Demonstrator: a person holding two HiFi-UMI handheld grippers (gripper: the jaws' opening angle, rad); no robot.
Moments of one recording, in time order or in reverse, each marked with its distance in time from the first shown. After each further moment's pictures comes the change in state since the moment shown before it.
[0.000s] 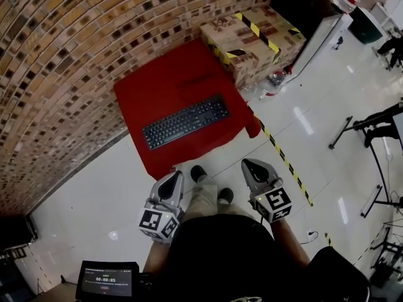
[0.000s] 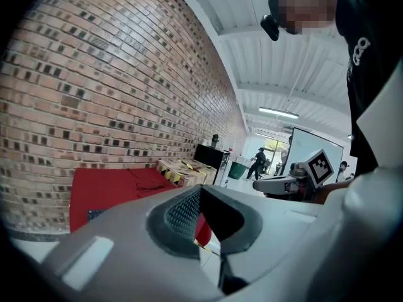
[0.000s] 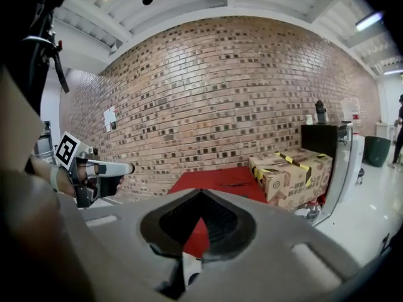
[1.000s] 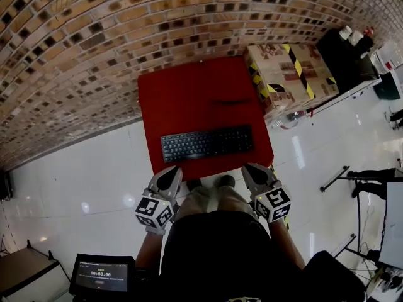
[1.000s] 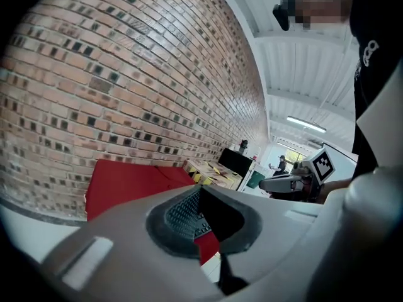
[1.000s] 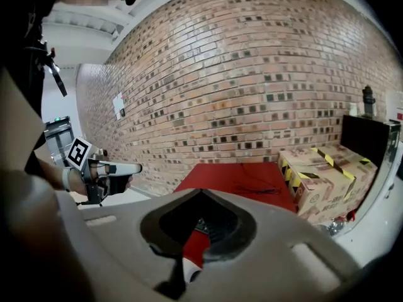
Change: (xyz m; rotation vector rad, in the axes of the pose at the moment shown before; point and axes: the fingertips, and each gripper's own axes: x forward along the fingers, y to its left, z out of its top) left arm 0.039 0.156 0.020 -0.171 -0.009 0.137; right arm 0.165 0.007 0.043 -0.076 0.175 0.185
